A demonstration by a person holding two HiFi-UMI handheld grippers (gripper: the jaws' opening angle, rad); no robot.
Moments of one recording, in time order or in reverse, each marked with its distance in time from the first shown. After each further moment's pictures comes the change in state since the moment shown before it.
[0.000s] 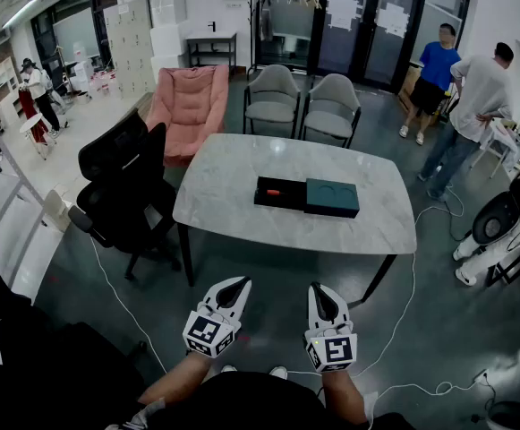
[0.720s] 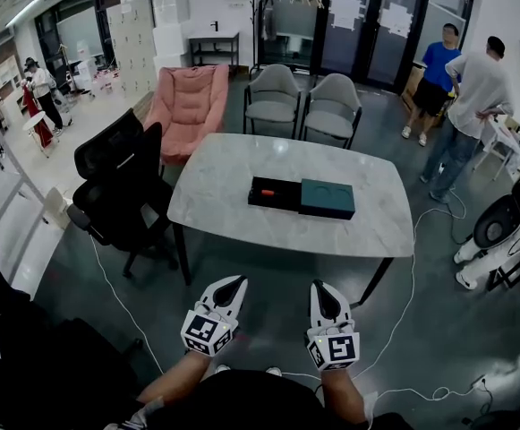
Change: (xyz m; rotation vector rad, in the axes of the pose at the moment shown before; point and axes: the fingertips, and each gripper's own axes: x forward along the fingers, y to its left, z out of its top) left arm 0.024 -0.013 -0.010 -0.002 0.013 0.046; right arm -0.006 -0.042 -0.002 0.059 -0.044 0.005
